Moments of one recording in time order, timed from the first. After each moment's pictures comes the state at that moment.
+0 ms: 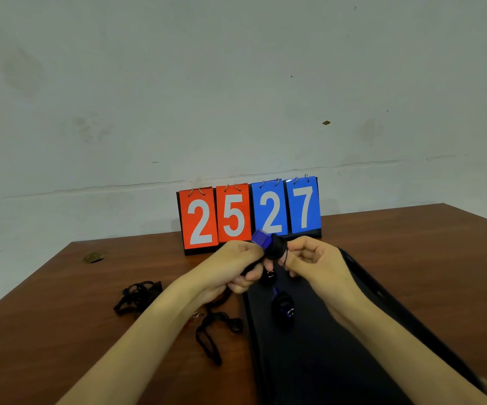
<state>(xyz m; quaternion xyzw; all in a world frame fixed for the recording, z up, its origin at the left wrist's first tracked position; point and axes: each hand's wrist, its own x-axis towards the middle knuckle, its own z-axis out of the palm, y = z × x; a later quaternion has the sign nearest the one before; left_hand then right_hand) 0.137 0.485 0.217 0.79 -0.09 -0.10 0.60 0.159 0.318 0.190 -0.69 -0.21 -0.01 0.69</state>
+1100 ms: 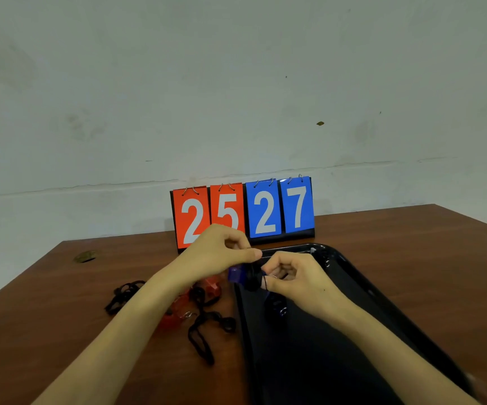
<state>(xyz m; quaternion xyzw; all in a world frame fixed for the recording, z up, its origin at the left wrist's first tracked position) 0.139 0.496 0.233 0.91 -0.10 0.08 0.39 0.158 0.319 0.185 -0.80 -0.31 0.01 0.51</state>
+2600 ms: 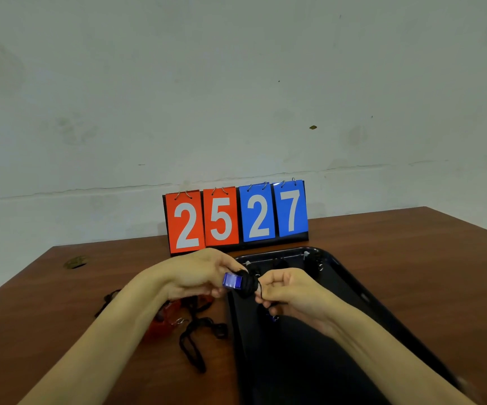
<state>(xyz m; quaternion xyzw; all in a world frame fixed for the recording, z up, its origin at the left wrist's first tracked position) 0.149 0.523 0.218 0.83 -0.07 -0.21 0.52 0.165 0.315 0.177 -0.69 -0.21 0.25 0.64</state>
